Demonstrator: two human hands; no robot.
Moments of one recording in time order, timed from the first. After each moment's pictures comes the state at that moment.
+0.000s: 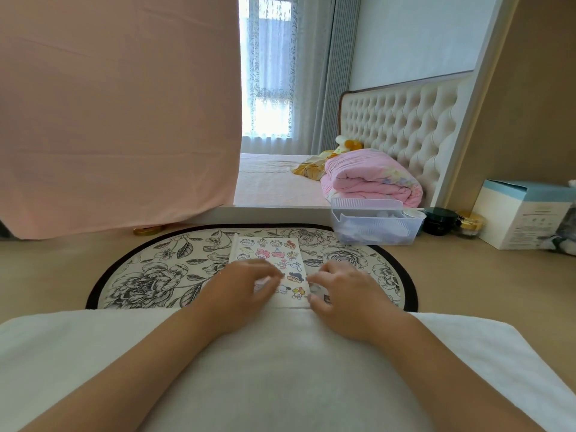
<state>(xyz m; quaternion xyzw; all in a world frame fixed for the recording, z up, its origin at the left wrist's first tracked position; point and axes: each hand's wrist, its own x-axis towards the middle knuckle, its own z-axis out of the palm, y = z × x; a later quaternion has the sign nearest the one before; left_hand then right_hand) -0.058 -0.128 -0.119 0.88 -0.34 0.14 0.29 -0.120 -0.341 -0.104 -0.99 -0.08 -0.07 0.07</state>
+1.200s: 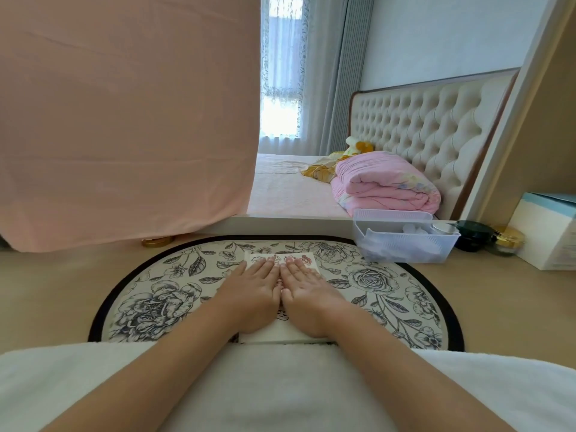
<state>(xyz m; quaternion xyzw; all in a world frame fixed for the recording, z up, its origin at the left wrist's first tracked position) 0.018 -0.129 -0.128 0.97 -0.26 -0.02 0.00 -0.013 -0.274 -0.123 -0.99 -0.08 0.08 0.08</state>
